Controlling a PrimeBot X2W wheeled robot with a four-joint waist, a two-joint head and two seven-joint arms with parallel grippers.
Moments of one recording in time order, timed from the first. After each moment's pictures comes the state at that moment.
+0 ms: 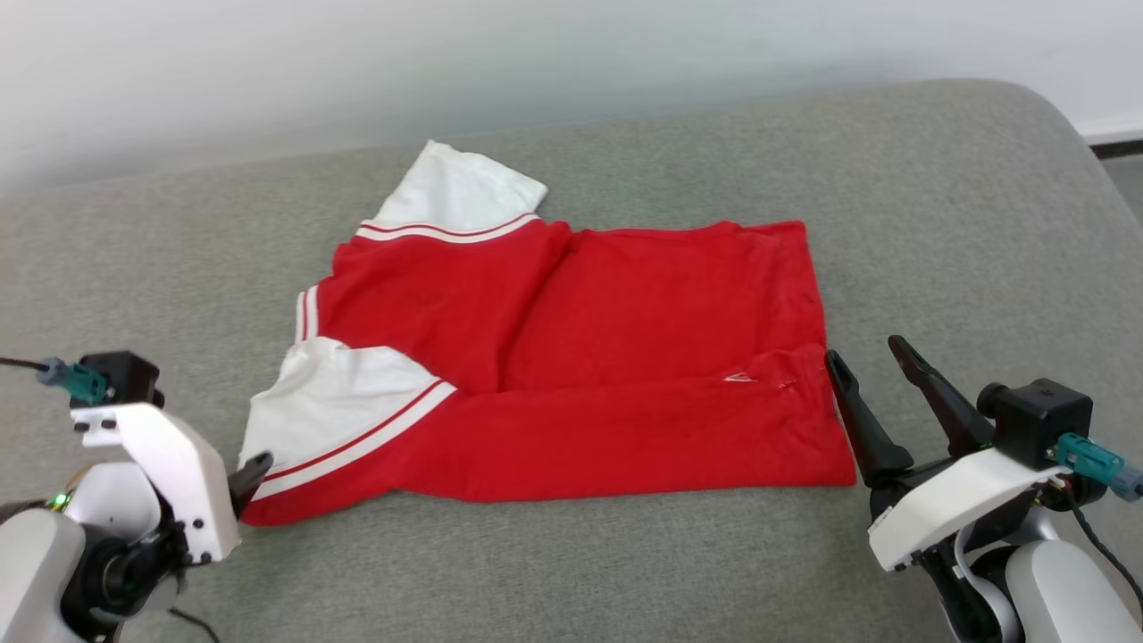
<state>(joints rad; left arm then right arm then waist) -0.29 0.69 -0.34 0.16 -0.92 0.12 0.58 -0.19 -0.22 0.20 0.12 0.38 0.13 -0.03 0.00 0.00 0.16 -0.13</state>
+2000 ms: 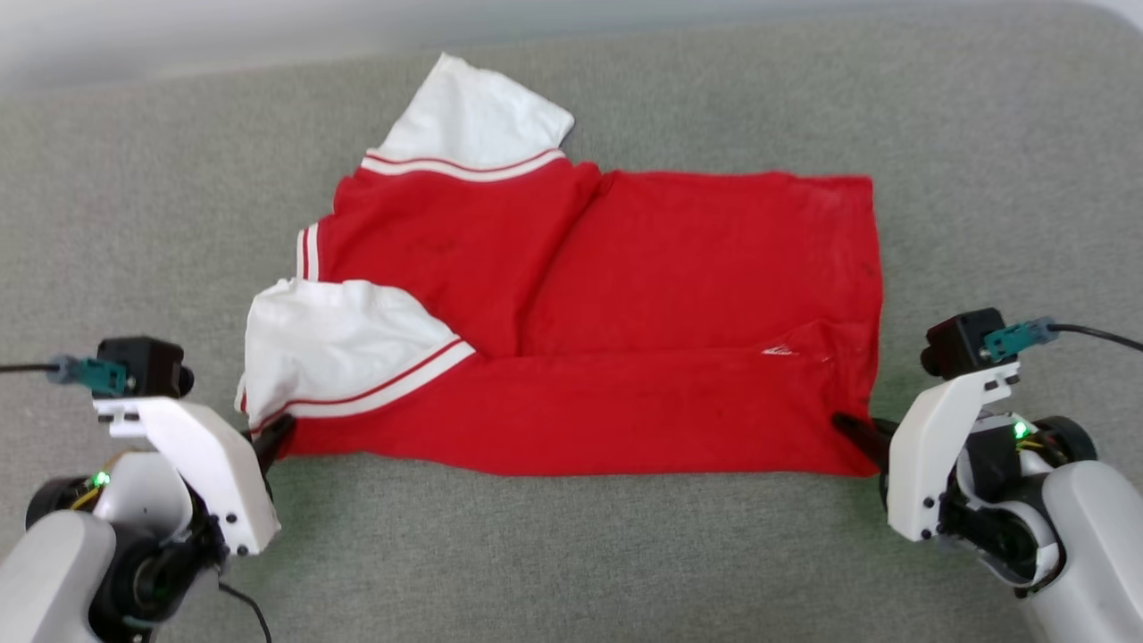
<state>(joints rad) -0.26 0.66 -0.33 0.03 -0.93 0.12 0.49 -0.36 -0.34 0.29 0.25 0.63 0.13 0.64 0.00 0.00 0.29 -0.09</state>
